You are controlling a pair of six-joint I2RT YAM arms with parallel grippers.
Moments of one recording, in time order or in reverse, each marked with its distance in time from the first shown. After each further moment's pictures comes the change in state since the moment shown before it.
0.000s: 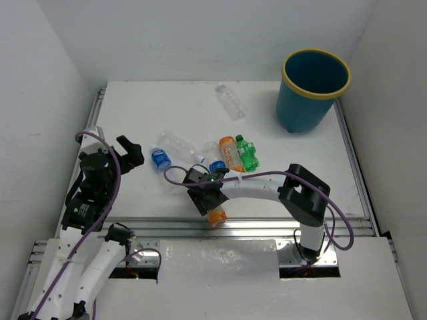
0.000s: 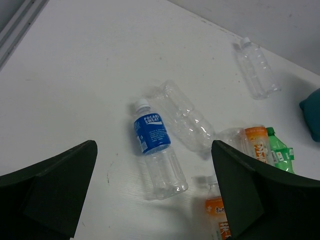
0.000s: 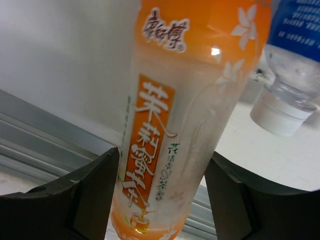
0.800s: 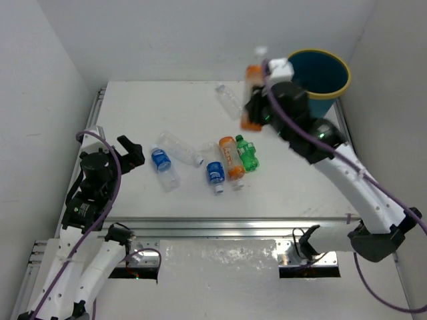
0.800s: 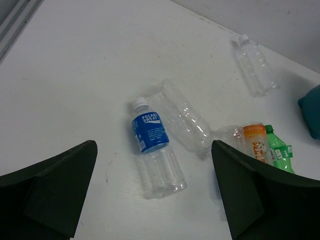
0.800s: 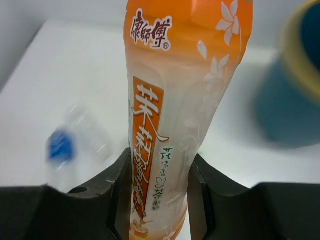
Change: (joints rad) left arm 0.000 0.004 0.000 0.000 0.014 0.000; right arm -0.359 -0.562 0.337 0.000 0.175 -0.251
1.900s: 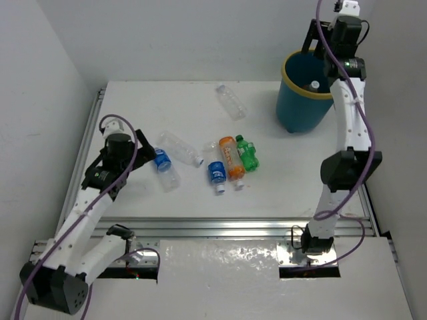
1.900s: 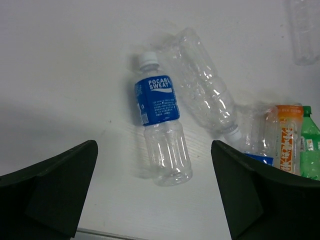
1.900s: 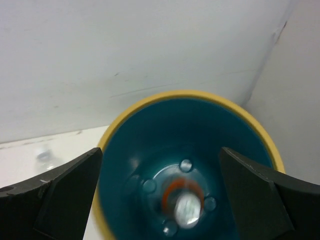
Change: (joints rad) left arm -0.003 0.278 0.010 -0.014 0.026 -0.092; right arm -0.804 0.709 0.727 0.154 -0.234 -0.212
